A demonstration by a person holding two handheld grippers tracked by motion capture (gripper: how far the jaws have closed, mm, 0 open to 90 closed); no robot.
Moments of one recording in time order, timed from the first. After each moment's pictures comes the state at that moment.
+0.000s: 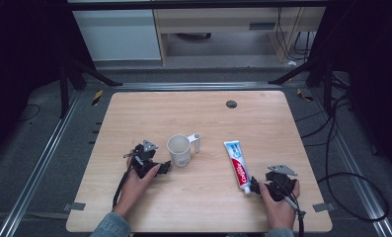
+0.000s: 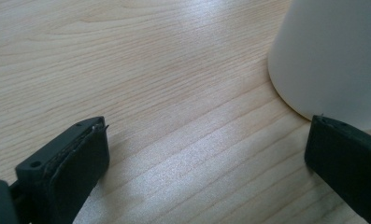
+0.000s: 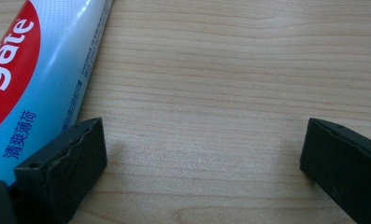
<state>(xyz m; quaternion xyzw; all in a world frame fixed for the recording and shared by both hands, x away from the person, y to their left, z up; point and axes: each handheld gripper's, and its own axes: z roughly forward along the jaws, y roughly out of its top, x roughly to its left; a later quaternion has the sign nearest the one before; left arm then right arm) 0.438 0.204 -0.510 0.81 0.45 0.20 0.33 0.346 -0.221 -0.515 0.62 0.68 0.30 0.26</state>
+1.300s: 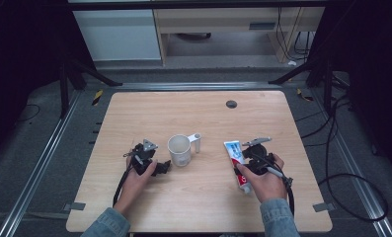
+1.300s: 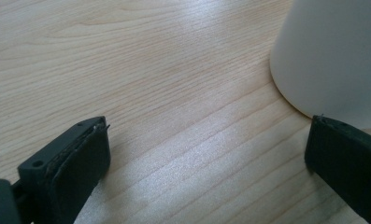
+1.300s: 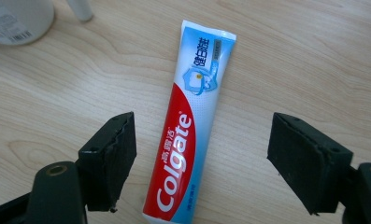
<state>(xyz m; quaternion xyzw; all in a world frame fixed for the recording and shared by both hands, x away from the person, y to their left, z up) 0.440 0.206 -0.510 0.81 0.44 0.20 0.33 0.381 -0.155 -0.415 0.53 0.79 0.23 0.20</state>
